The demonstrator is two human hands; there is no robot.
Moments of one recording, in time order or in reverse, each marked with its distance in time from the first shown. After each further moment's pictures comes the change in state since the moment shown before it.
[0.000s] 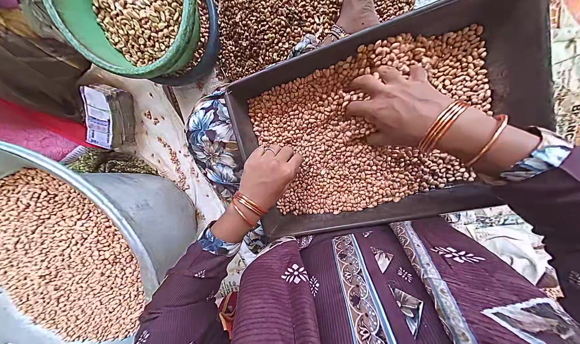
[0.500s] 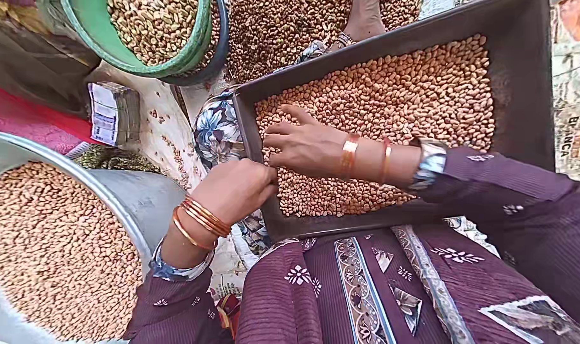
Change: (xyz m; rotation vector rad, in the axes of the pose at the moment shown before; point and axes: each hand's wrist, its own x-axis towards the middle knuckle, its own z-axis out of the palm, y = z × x) left_hand -0.024 -0.026 -0.078 -0.208 -0.423 -0.142; right_hand 0.060 -0.110 0.002 0.021 0.190 -0.640
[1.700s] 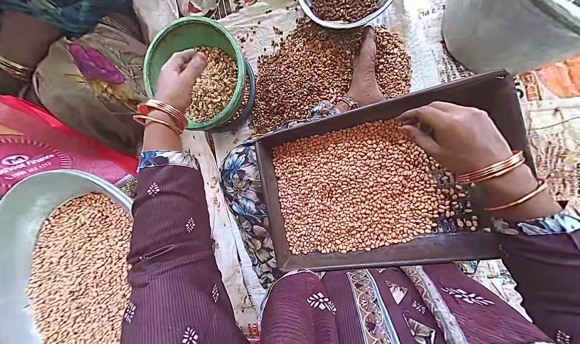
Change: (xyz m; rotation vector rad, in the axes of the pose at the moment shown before) left_hand 0.095 -0.193 -0.118 -0.749 0.730 -0.433; right_hand -0.166 0.083 -0.035 0.006 0.469 0.672
